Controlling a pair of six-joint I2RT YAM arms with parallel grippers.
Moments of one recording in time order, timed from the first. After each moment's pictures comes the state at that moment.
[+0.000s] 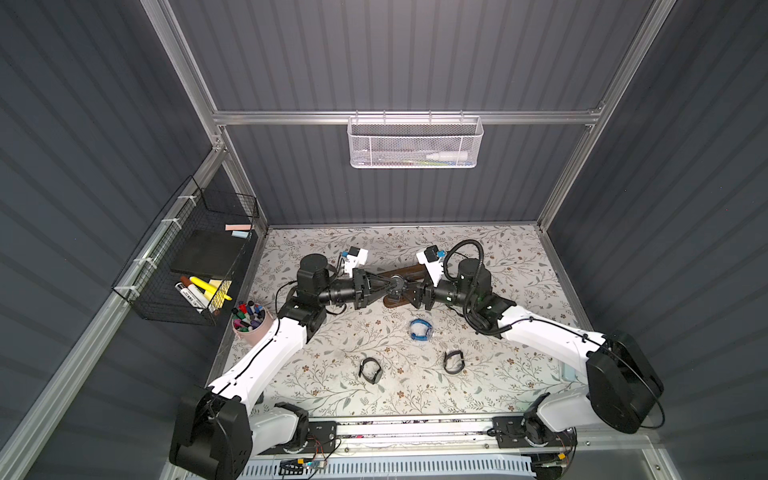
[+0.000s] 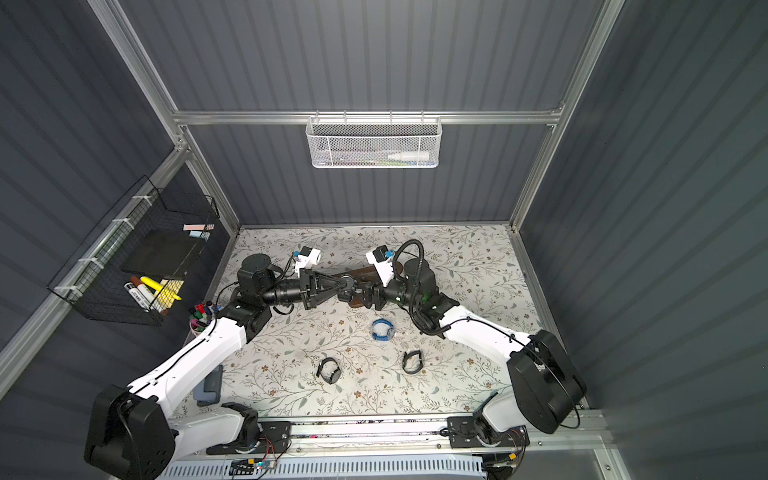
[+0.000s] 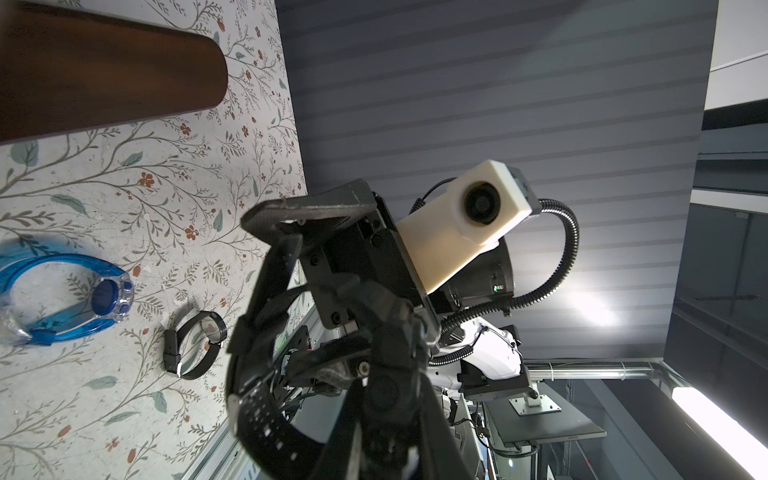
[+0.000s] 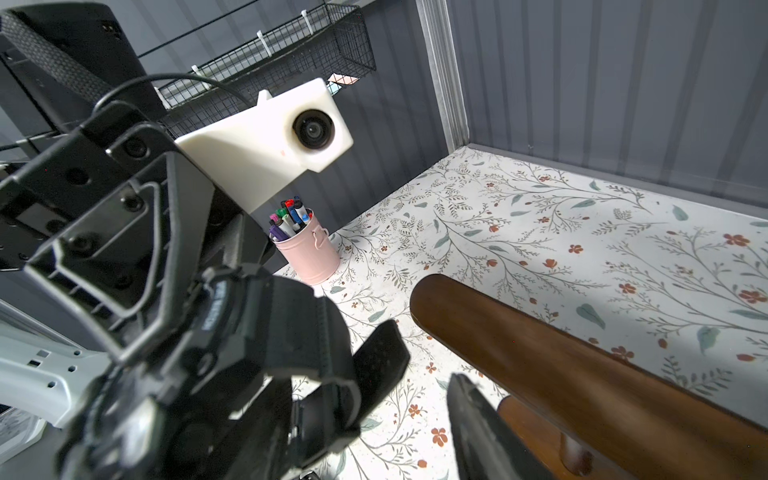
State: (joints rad) left arm -0.34 1.21 0.83 0.21 1.08 -1.25; right arm 0.69 1.45 0.87 0.40 -0.56 0.26
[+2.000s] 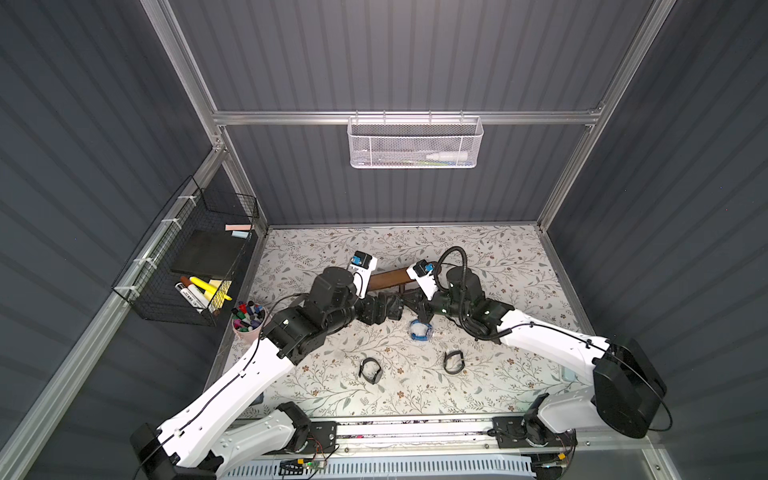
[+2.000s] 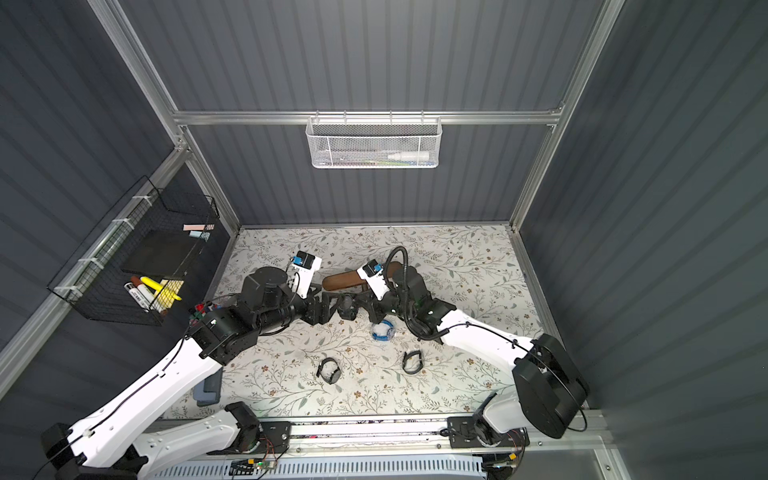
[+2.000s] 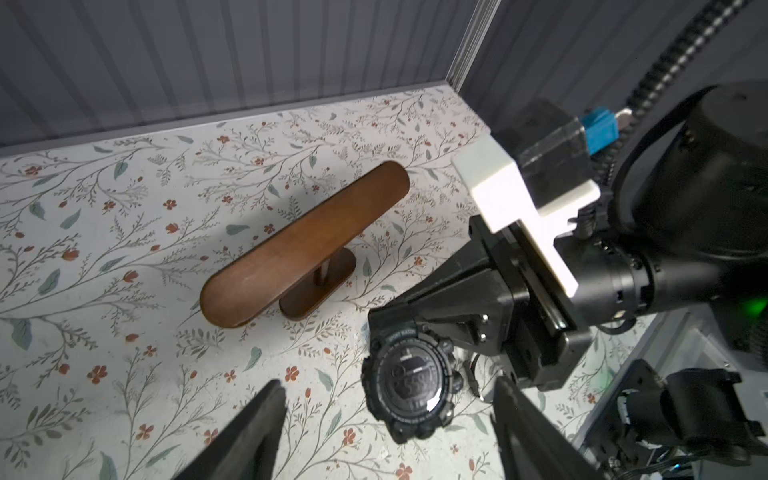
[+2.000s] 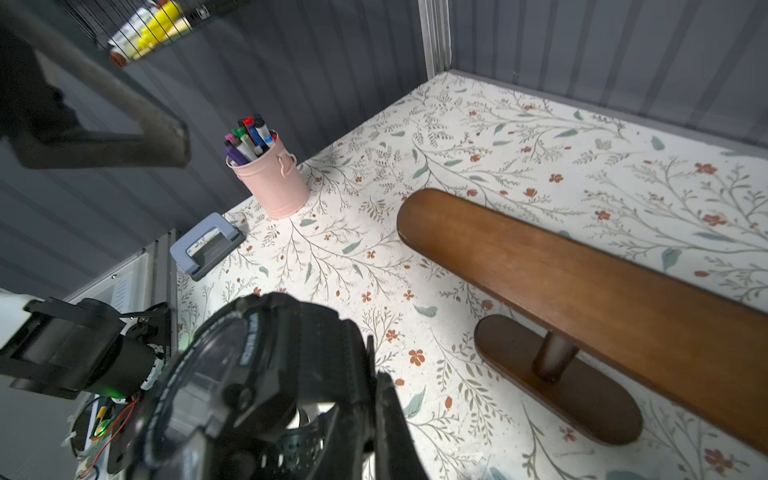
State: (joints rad) left arm -0.72 1.02 1.07 -0.58 0.04 -0.26; right arm 0.77 1.43 0.88 0.14 -0.40 0.12
